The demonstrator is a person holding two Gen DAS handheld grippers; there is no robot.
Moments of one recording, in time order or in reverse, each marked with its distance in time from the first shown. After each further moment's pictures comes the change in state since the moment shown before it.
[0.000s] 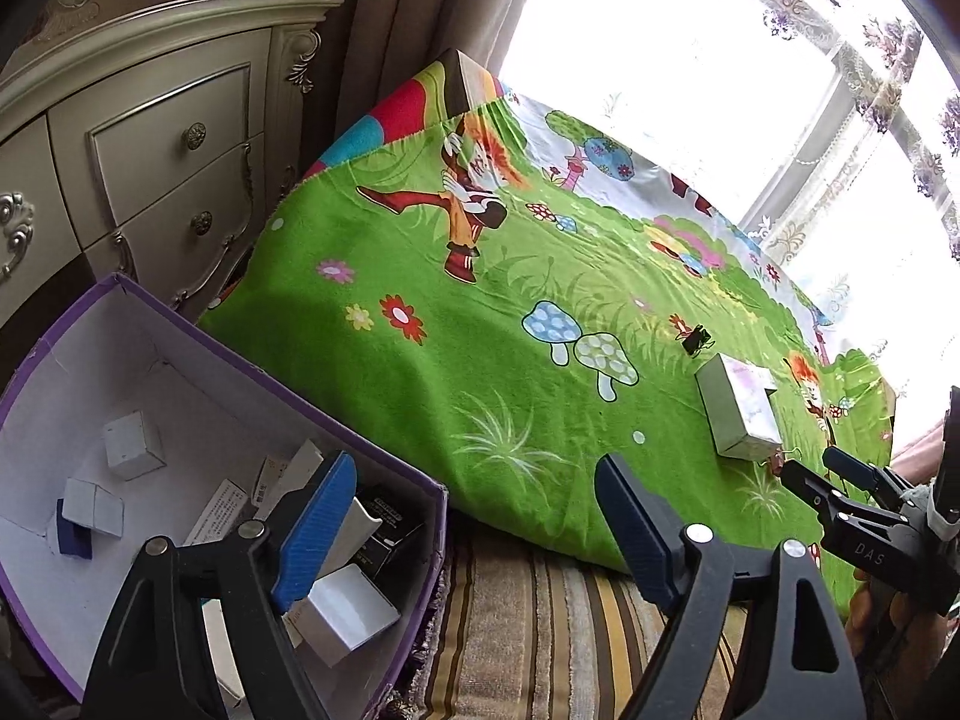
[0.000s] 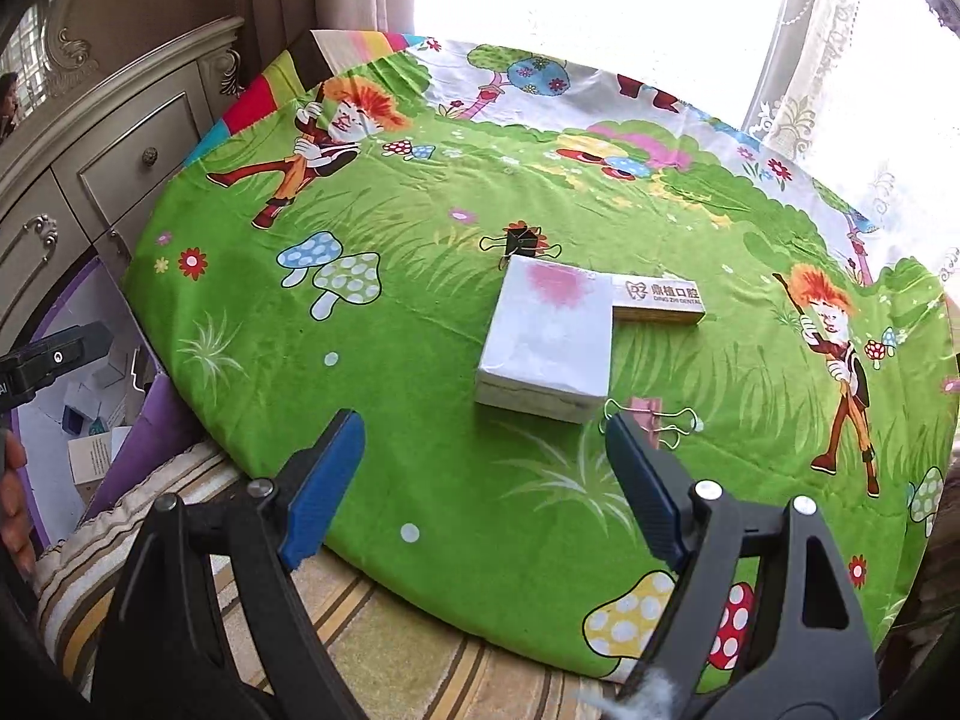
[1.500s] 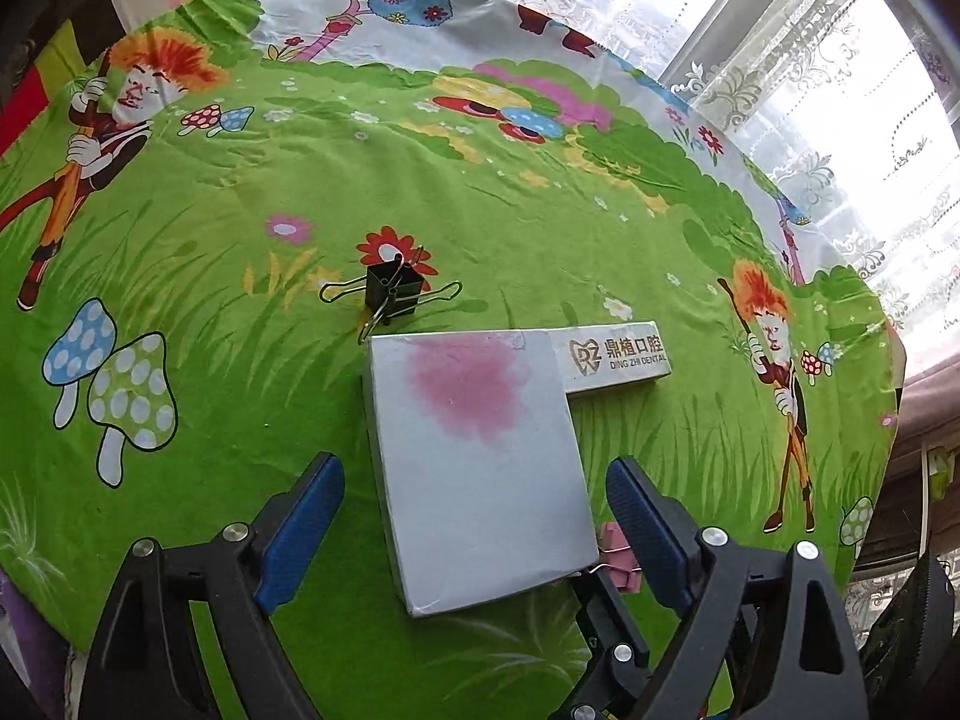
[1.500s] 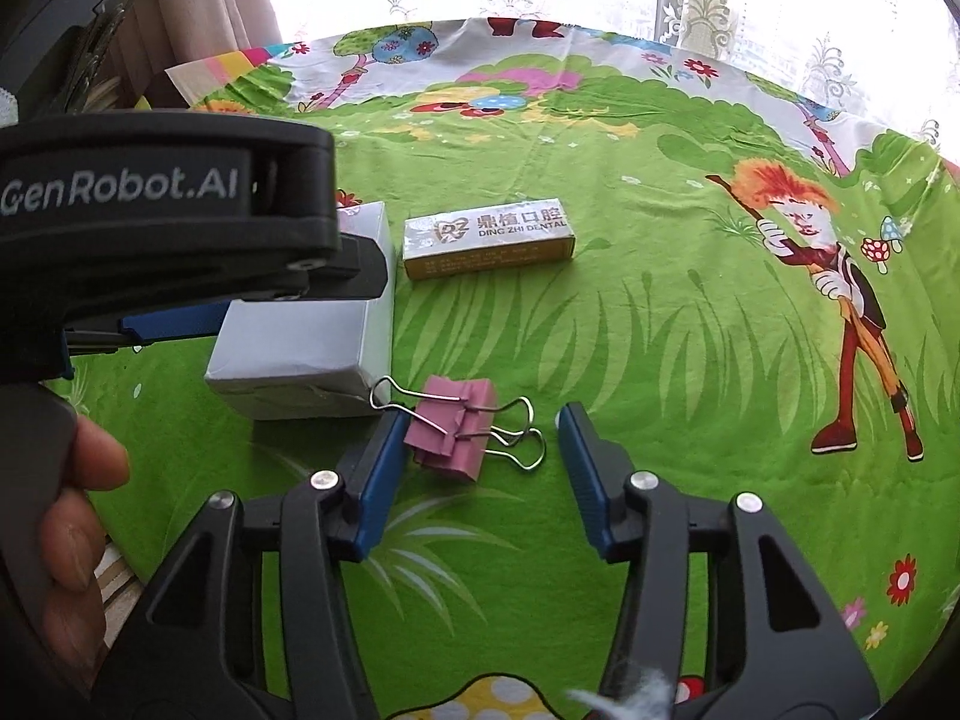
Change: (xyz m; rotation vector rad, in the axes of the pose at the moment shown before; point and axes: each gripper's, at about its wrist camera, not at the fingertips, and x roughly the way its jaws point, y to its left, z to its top) left arm 0.167 -0.243 0.028 0.117 0.292 -0.057; right arm 0.067 -0.092 -0.021 0.186 0.004 0.016
